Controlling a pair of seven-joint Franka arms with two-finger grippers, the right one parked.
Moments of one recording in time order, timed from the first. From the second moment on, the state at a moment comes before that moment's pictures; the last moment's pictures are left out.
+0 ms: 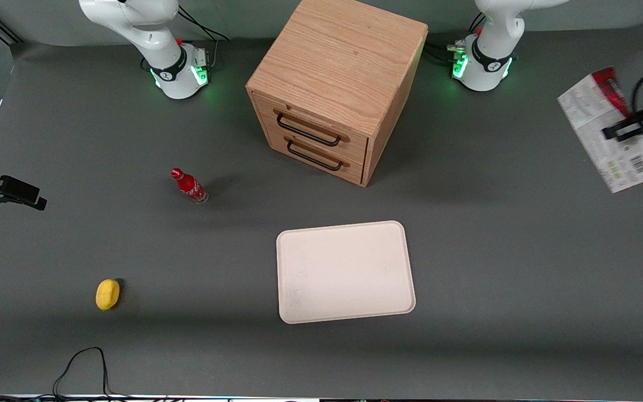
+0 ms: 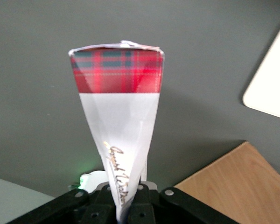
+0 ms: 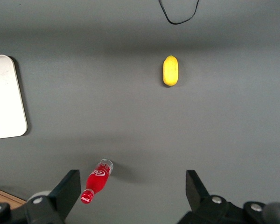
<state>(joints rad) 0.10 0.12 -0.16 -1.39 -0.03 1.25 -0.46</state>
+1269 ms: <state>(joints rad) -0.26 0.91 -0.29 -1.02 0.09 1.85 -0.69</state>
